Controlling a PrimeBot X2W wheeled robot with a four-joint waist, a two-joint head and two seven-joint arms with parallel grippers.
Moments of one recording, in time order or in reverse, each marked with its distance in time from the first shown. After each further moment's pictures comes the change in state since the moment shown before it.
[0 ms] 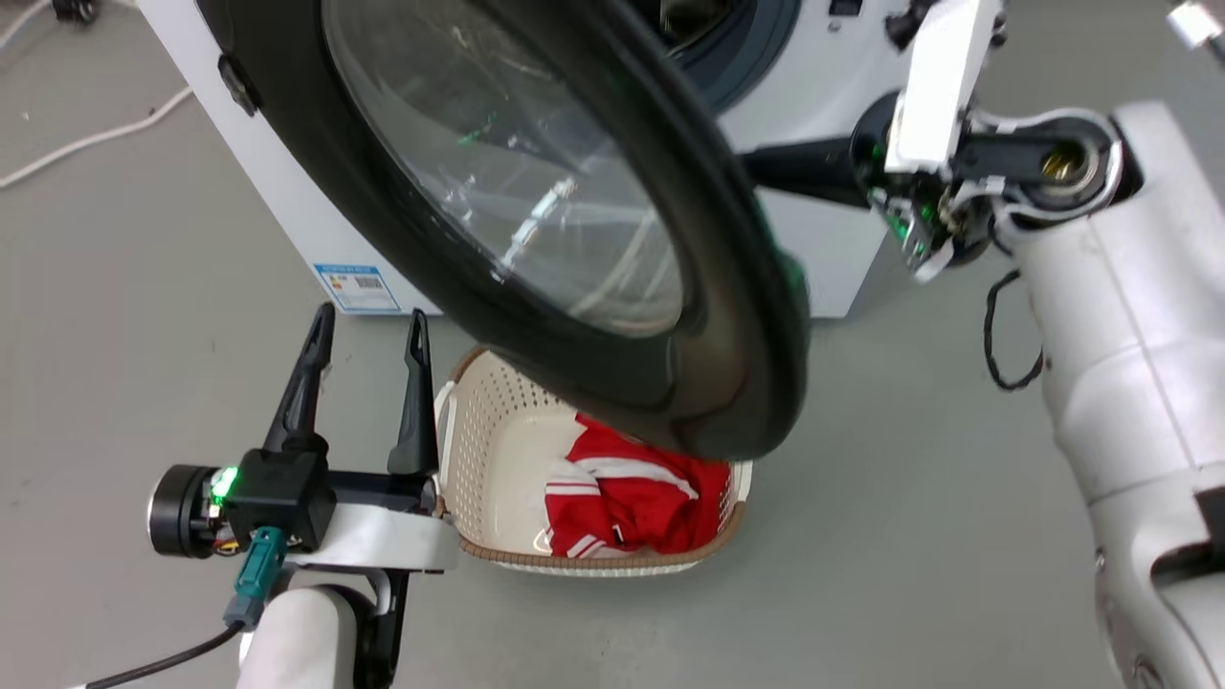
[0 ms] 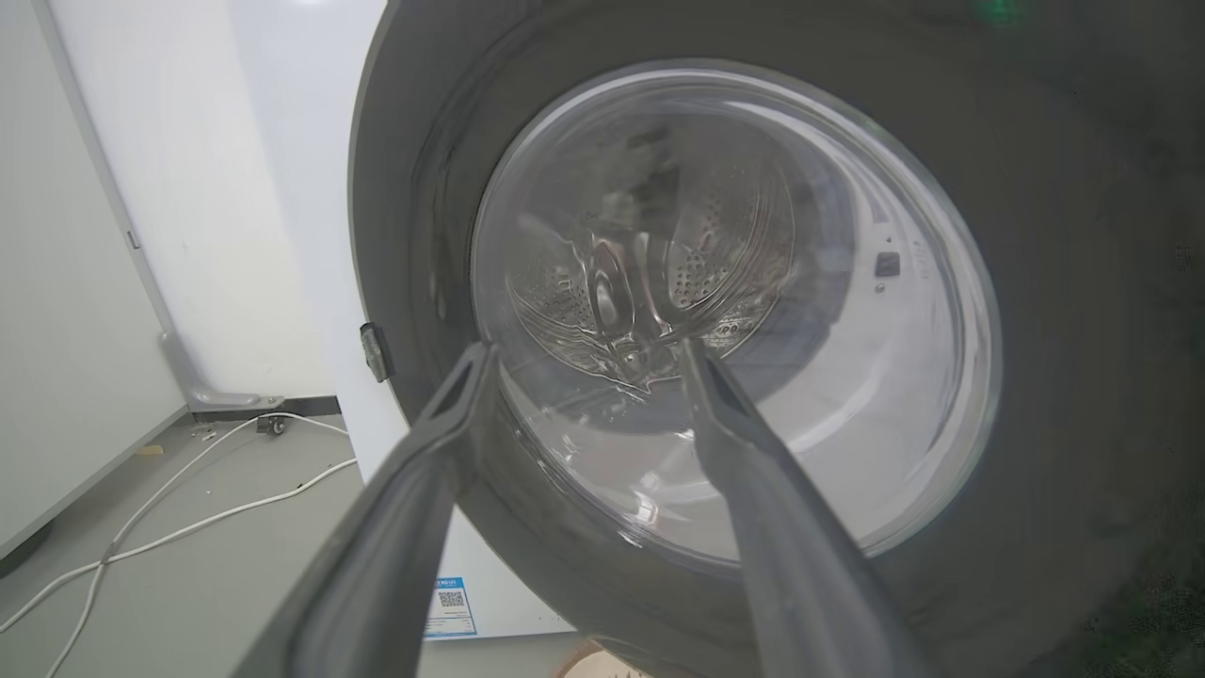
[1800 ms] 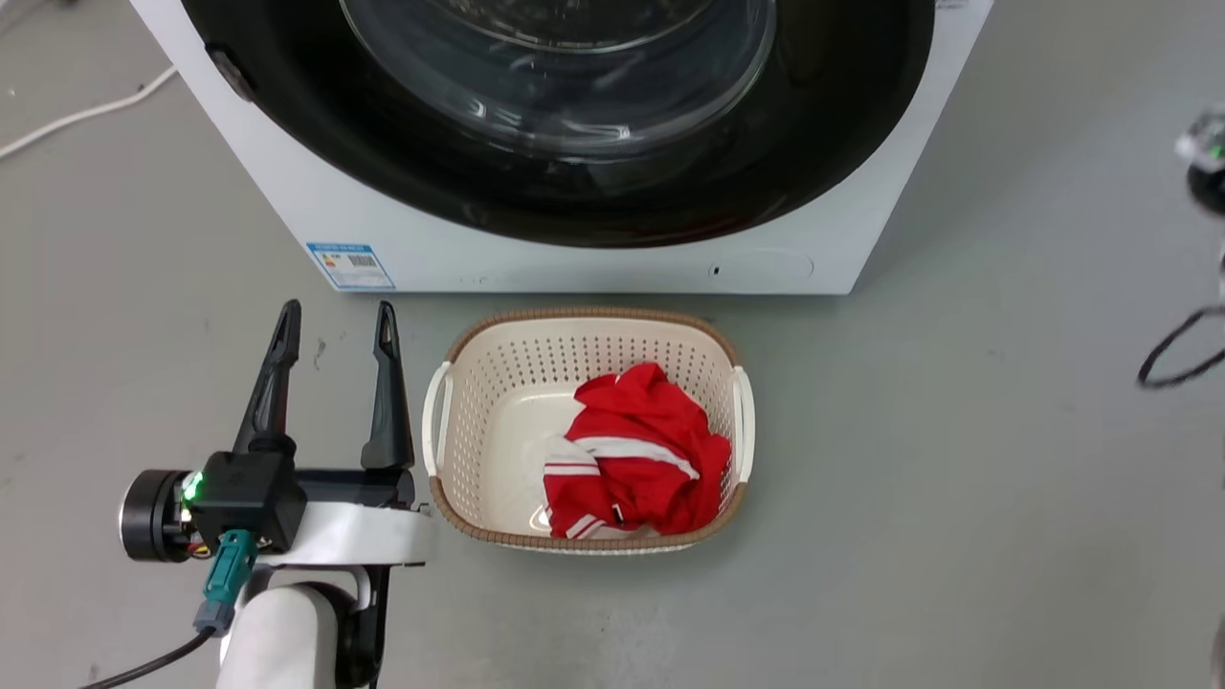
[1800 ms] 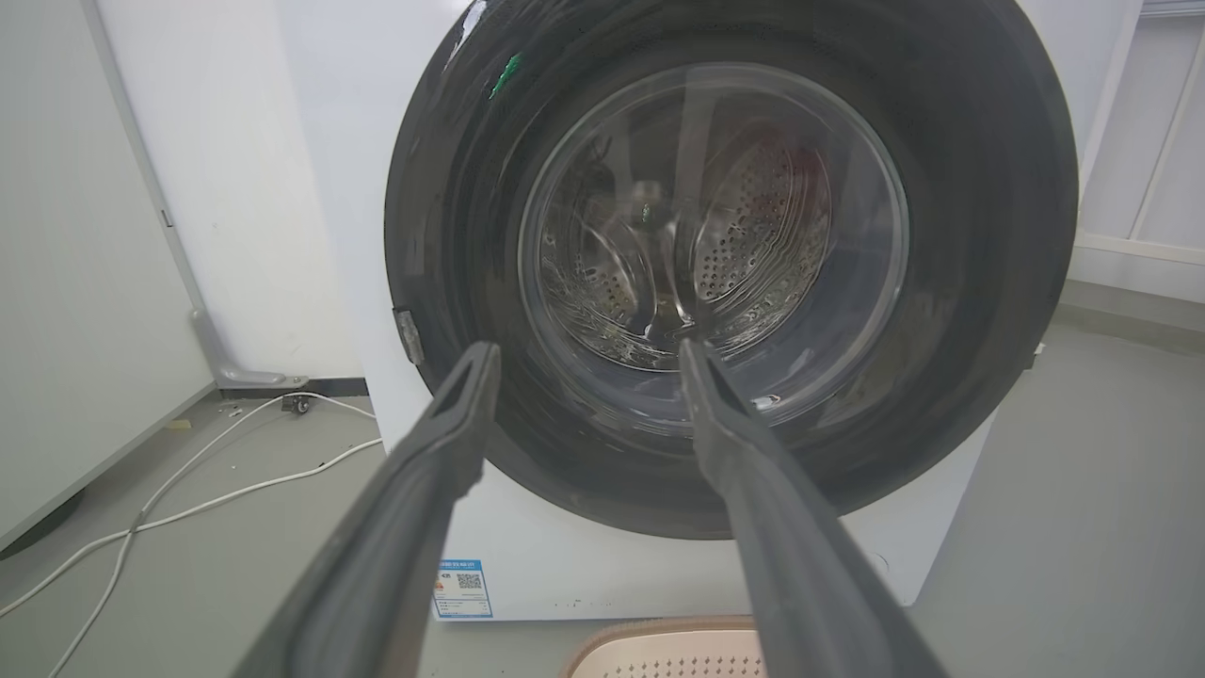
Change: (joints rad) left arm 0.024 0.005 0.025 -0.029 -0.021 0.024 0.000; right arm 0.278 -0.160 -0.277 -0.370 0.166 0.000 -1.079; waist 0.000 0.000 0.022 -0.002
